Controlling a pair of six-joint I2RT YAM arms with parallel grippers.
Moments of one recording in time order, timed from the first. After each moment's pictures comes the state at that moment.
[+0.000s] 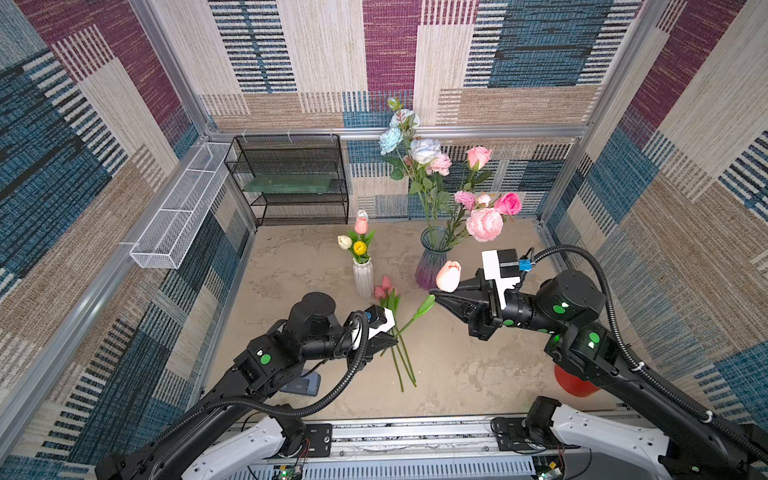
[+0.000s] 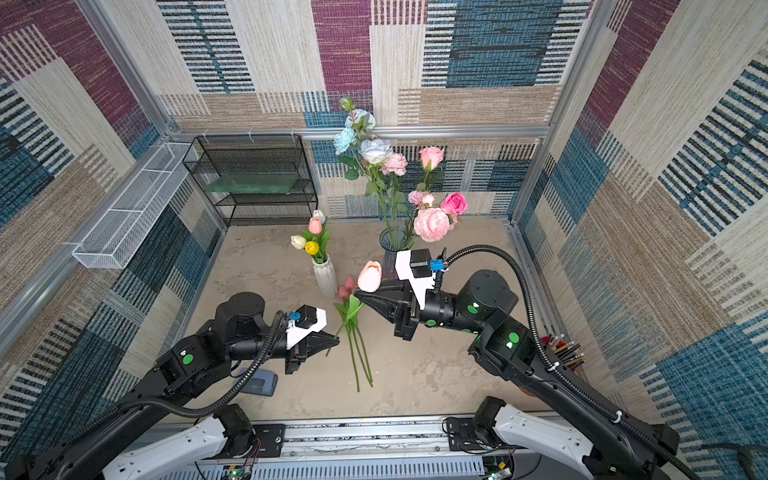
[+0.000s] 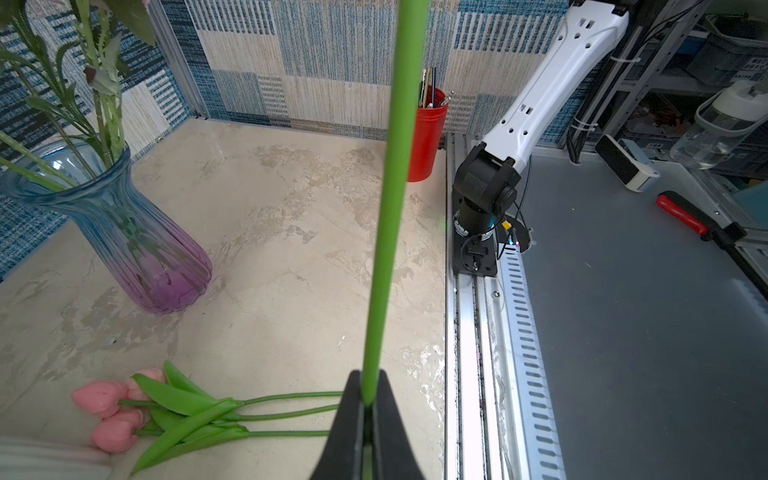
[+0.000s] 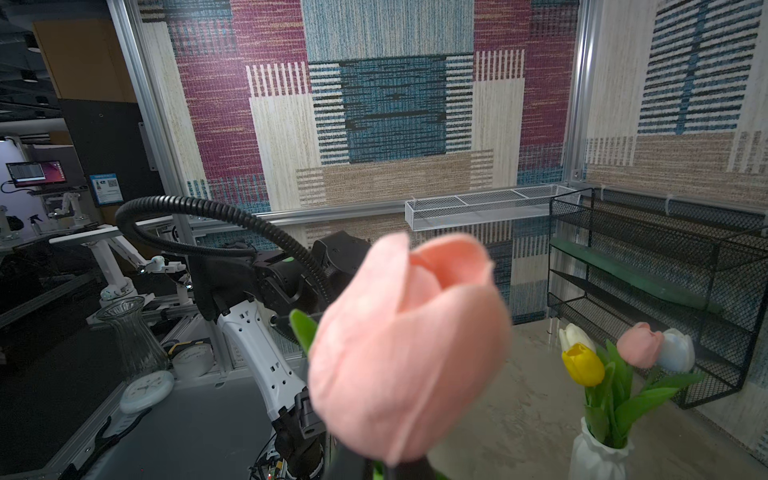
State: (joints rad) left arm -0.79 0.81 0.91 -0.56 0.53 0.26; right arm 0.85 0.89 1.09 0.00 -0.55 0.19
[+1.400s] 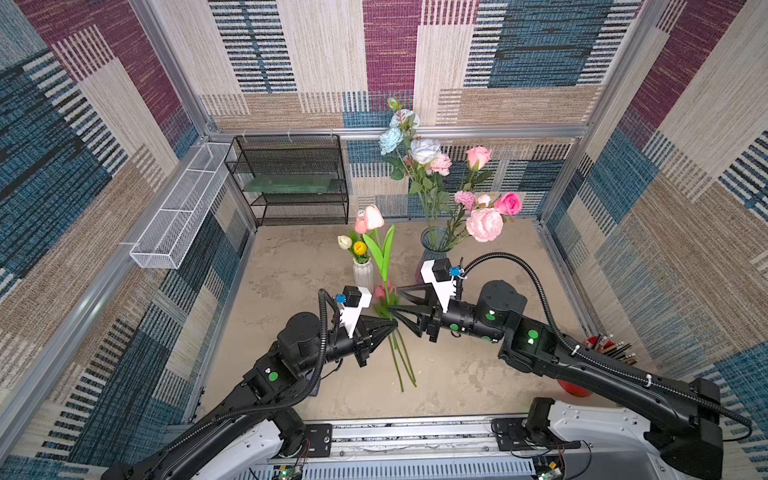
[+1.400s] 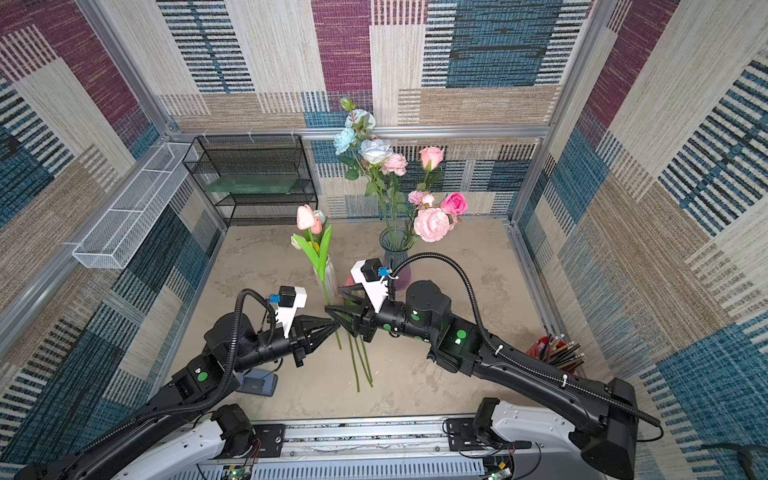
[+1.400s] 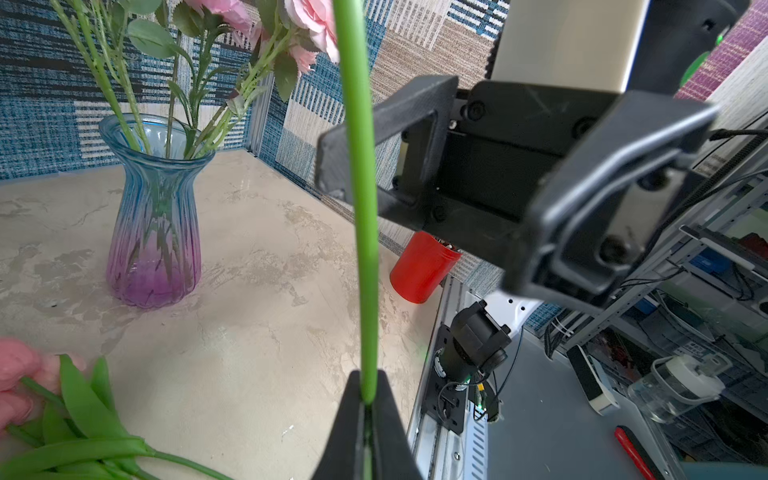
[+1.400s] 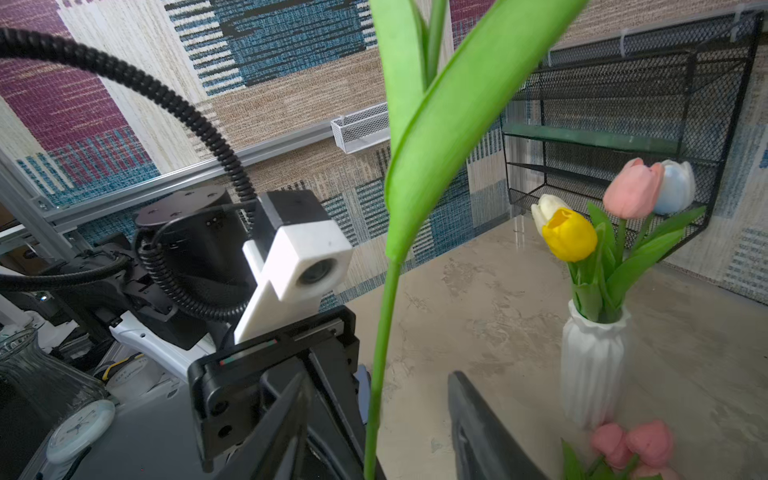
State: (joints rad) left arm -0.79 0.69 0.63 -0.02 0.40 -0.37; right arm 0.99 1.08 0.96 0.09 -0.23 0.25
